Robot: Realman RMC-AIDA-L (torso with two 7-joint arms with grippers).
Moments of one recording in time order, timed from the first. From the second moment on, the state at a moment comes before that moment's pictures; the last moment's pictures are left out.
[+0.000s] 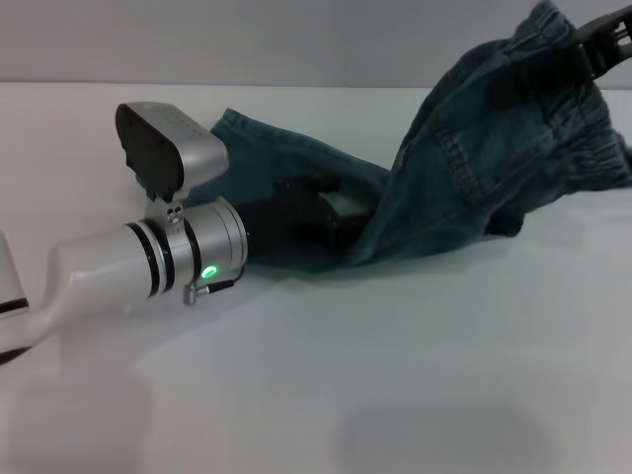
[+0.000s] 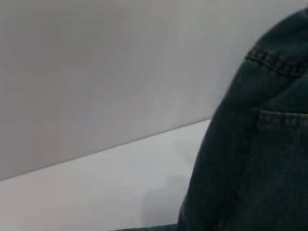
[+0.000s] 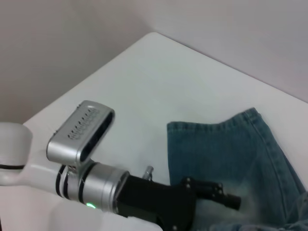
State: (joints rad) left arm -0.91 -2.08 0.94 -0.15 1.32 0.99 -0.83; right arm 0.97 1.87 -0.66 -0.99 -2.37 -1.90 2.27
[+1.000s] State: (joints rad) left arm -0.90 -2.08 0.28 -0.31 2.03 0.94 -0.79; right arm 0.99 1.87 -0.70 -0.91 -2.31 -1.91 2.26
